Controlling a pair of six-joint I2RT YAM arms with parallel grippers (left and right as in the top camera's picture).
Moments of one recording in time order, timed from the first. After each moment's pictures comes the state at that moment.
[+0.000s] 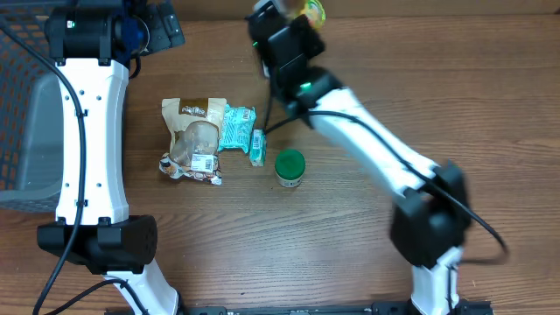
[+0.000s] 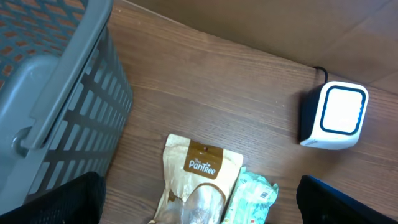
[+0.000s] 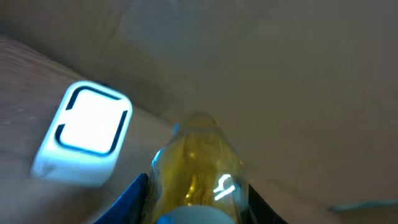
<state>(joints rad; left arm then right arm) -0.03 1.93 2.29 -1.26 -0.15 -0.34 0.60 2.04 1.87 -0.40 0.69 -0.30</state>
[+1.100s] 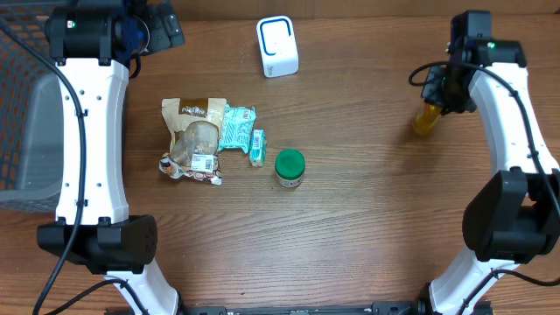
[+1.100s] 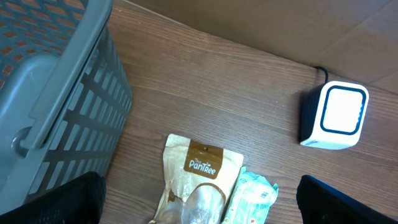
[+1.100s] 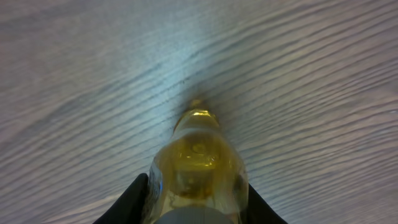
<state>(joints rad) -0.03 1.93 2.29 -1.26 -0.15 -0.34 -0.08 1.94 1.73 -1.08 0.11 0.28</state>
